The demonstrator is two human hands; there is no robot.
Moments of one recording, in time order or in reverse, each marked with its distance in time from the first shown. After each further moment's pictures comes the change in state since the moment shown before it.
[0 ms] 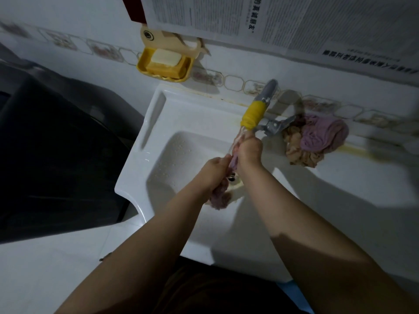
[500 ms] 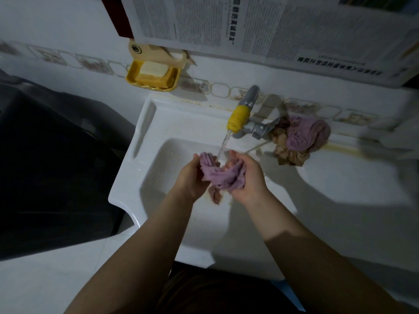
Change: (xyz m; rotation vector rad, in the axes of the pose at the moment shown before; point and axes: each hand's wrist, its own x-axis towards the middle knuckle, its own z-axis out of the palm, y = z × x) left_hand 0.016 -0.012 -0.012 -1.022 -0.099 -0.179; right_hand -0.049 0.014 -0.043 0.532 -0.418 0.304
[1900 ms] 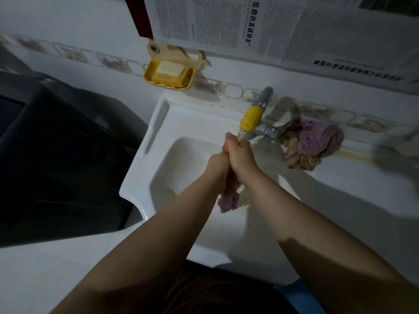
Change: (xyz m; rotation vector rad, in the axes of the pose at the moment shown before) left_hand 0.002 -0.015 0.042 0.653 0.271 0.121; right_hand 0.045 0.004 0.031 -0.952 0.109 -0.514
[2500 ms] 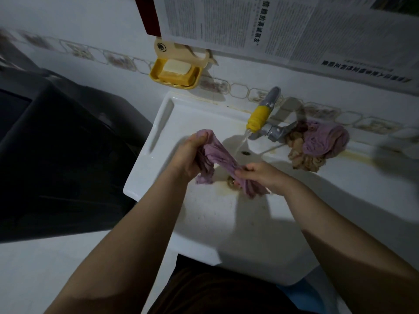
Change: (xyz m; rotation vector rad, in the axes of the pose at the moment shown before) left_hand 0.003 0.034 -0.076 -0.297 -0.202 0.258; right_hand 0.010 0.054 -0.072 -0.265 -0.628 0.157
